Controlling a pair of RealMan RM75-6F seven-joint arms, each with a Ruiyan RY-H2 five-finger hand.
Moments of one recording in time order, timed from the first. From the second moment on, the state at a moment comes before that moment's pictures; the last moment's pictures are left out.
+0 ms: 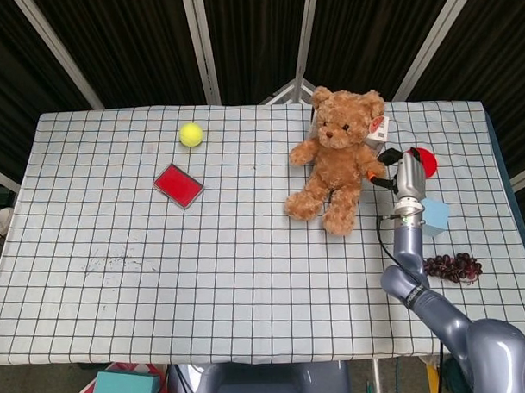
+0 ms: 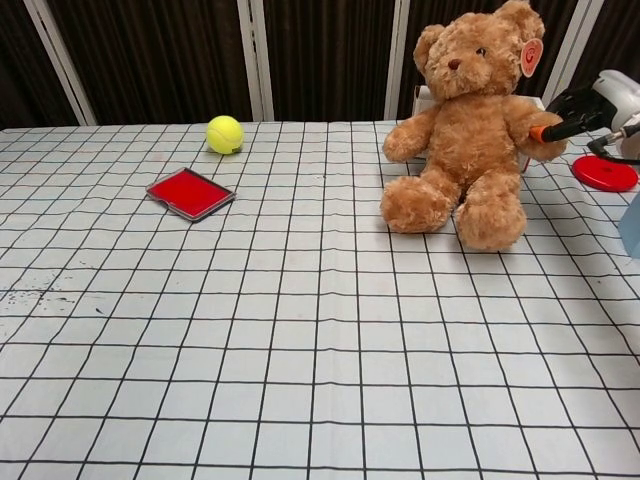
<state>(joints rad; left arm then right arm) 0.02 -1.02 -0.13 -1.69 1.34 1.58 0.01 0.79 -1.83 0.54 -0.66 -0.89 0.87 0.28</state>
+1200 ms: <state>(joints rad) 0.01 -1.02 -0.13 -1.69 1.34 1.57 0.01 0.75 -1.80 0.54 -0.72 -0.85 0.85 0.20</state>
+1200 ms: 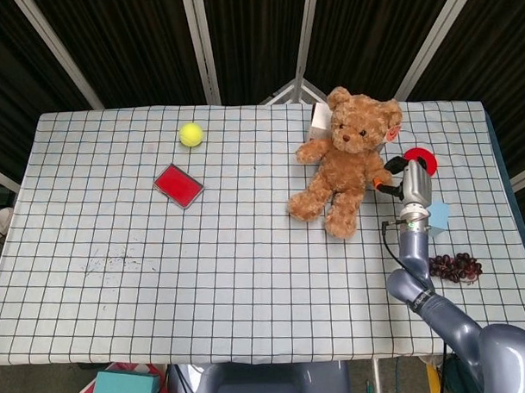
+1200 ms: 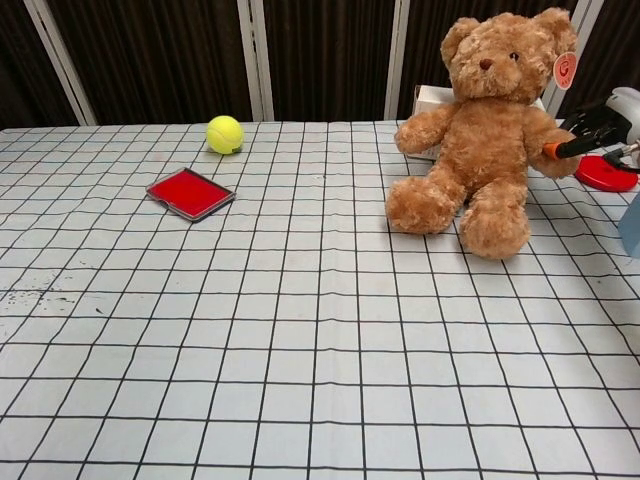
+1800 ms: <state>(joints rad) 0.01 -1.02 -0.13 -1.70 1.33 1.57 0.02 0.74 -1.79 0.53 -0.74 -0.86 0.84 0.20</state>
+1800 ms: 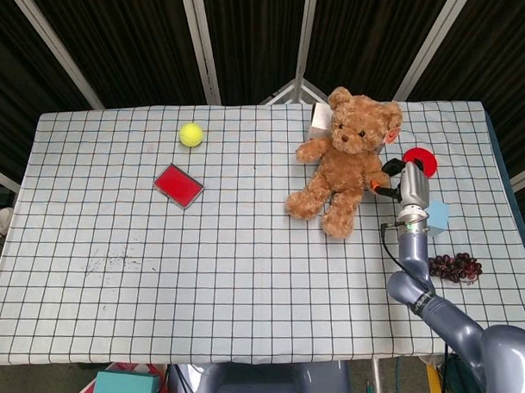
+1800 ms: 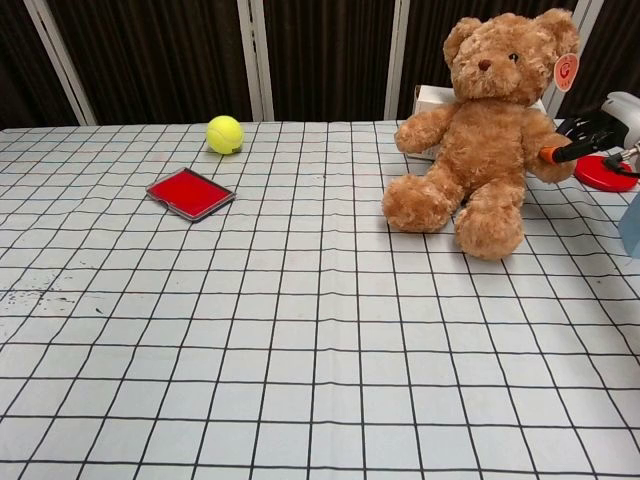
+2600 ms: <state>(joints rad) 0.01 -1.02 -0.13 -1.70 1.33 1.56 0.02 0.63 -1.59 0.51 -0.99 -0.92 0.81 0.30</state>
